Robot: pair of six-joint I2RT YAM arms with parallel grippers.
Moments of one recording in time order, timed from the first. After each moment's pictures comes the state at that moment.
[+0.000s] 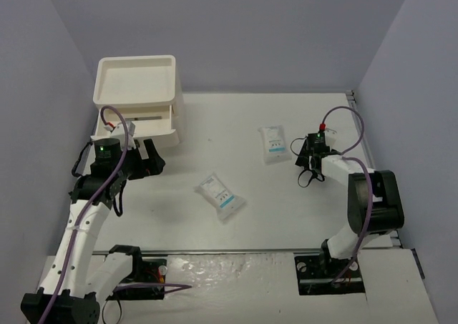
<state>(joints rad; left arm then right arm) -0.08 0.89 0.93 -0.66 0.18 -0.30 0.09 1.60 0.78 -0.13 0.31 0.46</state>
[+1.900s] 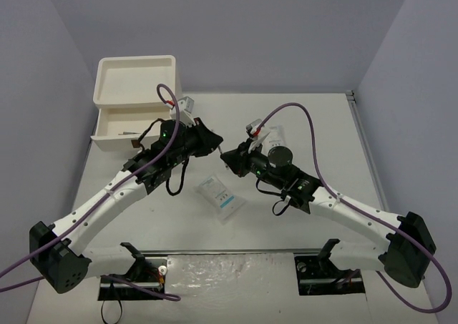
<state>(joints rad) -0.67 1.22 1.12 -0.21 -0.02 -0.75 0.83 1.18 0.77 0.31 -0.05 0.31</state>
